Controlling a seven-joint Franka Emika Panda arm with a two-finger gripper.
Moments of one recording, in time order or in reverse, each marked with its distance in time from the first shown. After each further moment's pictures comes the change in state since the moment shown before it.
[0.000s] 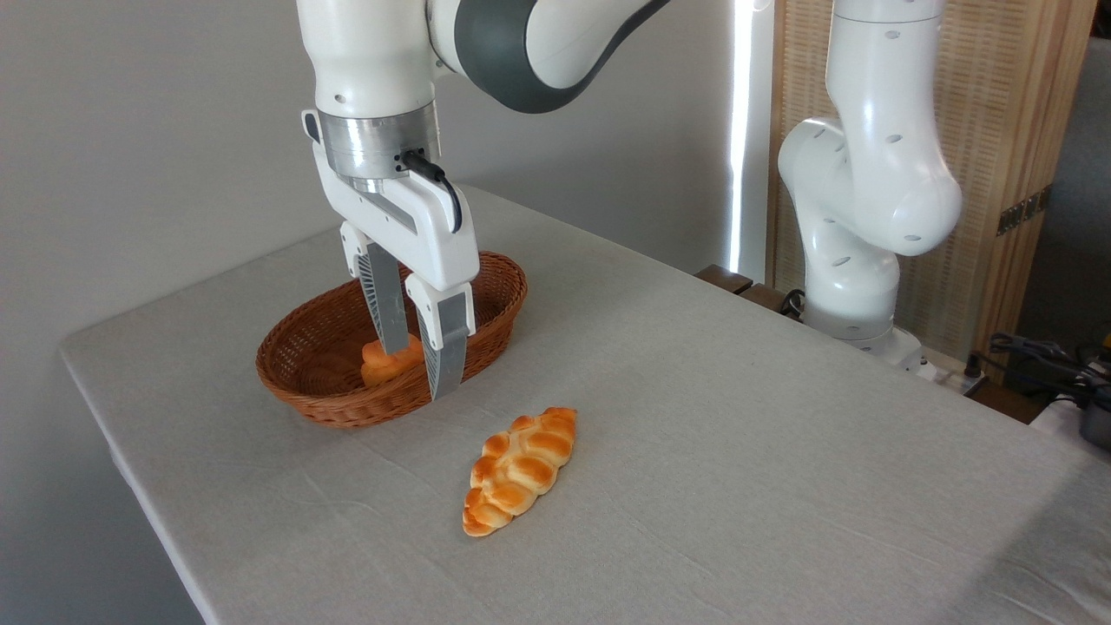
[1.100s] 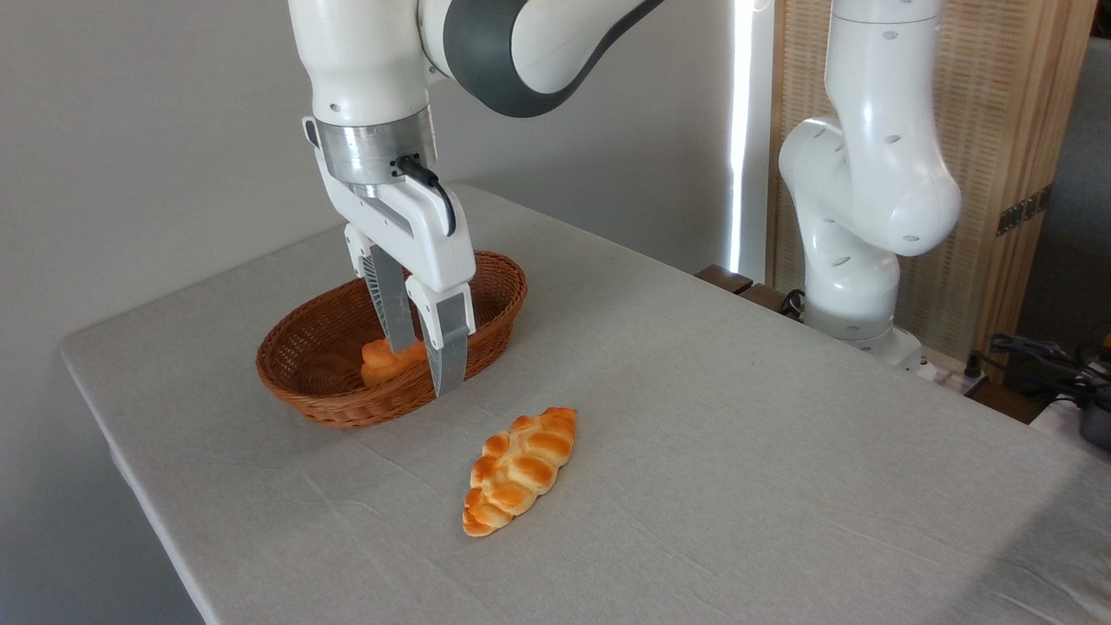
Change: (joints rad) arm -0.013 0.010 -0.008 -0.001 0.000 -0.026 0.000
